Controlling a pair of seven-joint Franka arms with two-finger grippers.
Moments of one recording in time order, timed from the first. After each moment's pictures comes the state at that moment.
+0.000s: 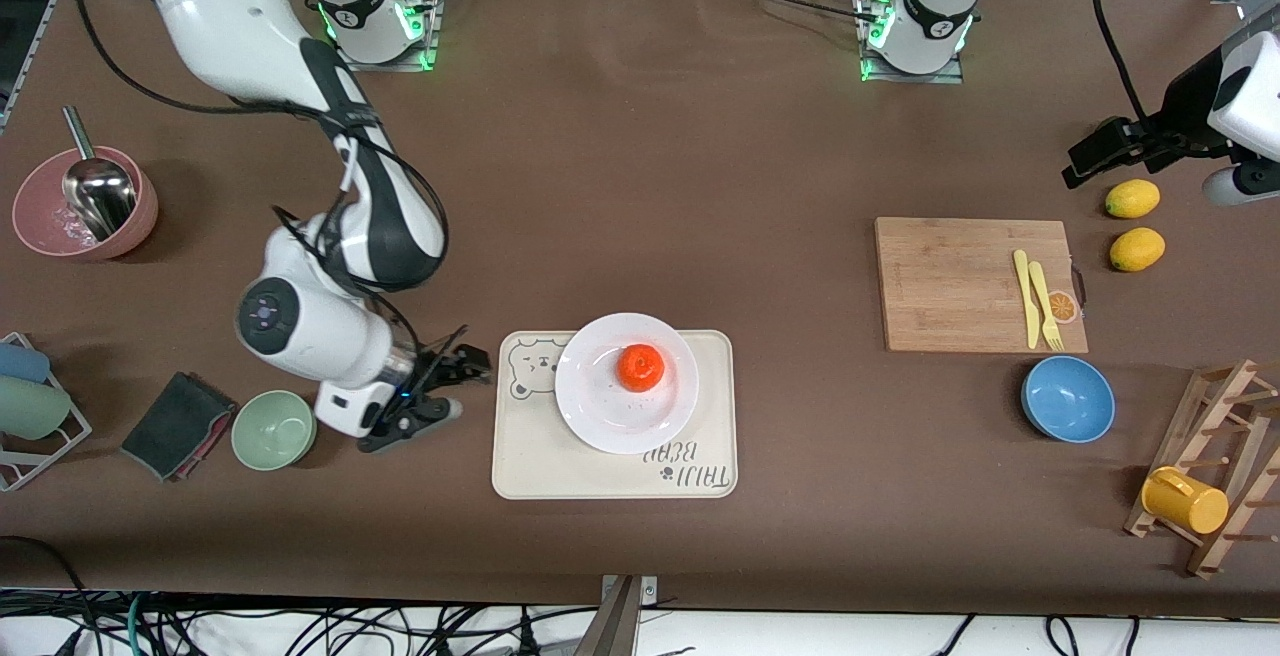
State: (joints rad) left arm -0.05 -0.02 0.01 -1.61 -0.05 1.53 -0.27; right arm 0.28 0.69 -0.01 -1.32 0.15 2.07 -0.20
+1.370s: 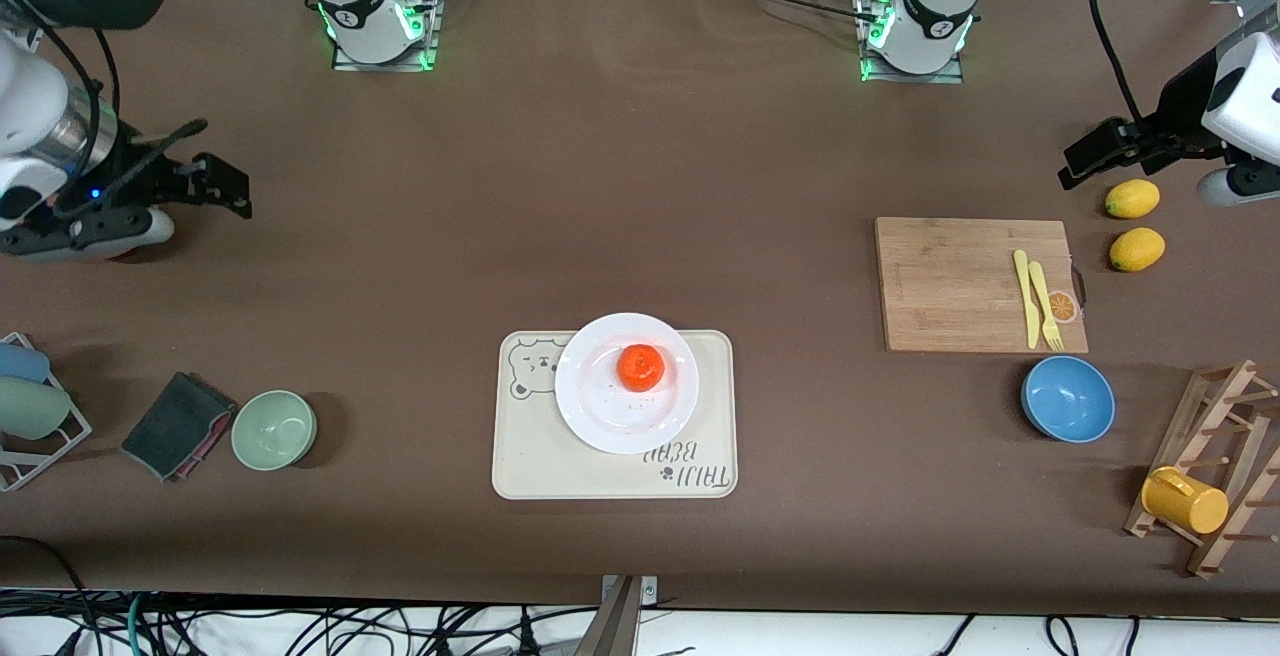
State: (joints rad) left arm -0.05 -0.01 0.01 -1.60 -0.05 1.53 -0.27; right arm 0.21 0.03 -0.13 -1.68 0.00 1.67 -0.11
